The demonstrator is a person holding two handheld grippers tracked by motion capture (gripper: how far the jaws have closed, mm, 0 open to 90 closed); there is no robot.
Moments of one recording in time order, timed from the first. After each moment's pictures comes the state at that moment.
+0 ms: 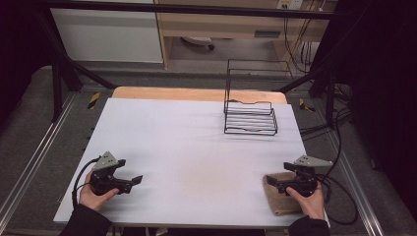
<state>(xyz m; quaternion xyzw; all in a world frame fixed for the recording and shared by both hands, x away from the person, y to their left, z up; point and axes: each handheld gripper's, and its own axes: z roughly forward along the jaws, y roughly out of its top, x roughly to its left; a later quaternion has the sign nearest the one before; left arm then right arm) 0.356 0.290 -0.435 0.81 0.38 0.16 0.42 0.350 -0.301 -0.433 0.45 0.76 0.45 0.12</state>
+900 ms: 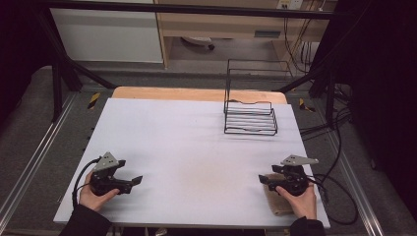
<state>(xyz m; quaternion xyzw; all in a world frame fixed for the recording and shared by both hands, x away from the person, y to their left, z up) 0.355 0.290 -0.435 0.81 0.38 0.16 0.42 0.349 -0.268 -0.426 0.45 0.79 0.39 0.14</state>
